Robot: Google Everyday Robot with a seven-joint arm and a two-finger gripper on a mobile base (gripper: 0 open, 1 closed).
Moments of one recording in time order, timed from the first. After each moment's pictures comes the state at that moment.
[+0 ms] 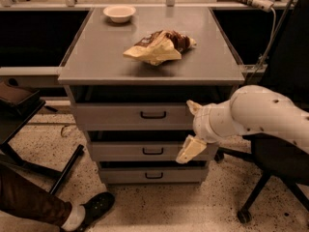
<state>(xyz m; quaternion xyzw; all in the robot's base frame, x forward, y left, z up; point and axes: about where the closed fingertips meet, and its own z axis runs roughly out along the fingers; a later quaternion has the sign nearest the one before) 0.533 -0.101 0.728 -0.61 0.71 0.05 0.34</state>
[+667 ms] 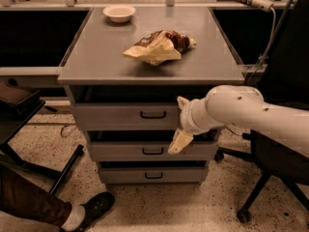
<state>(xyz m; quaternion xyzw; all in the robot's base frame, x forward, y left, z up) 0.584 -0.086 0.698 -0.62 0.71 0.00 0.33</state>
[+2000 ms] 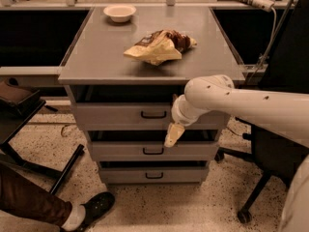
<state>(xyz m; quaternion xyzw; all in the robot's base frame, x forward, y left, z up) 0.645 -0.078 0.638 -0.63 0.73 0.00 0.25</state>
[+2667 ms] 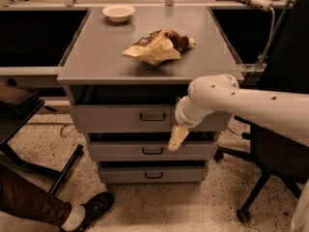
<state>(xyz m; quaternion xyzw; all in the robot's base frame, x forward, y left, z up) 0.629 -0.085 0.644 -0.63 0.74 0.00 0.24</state>
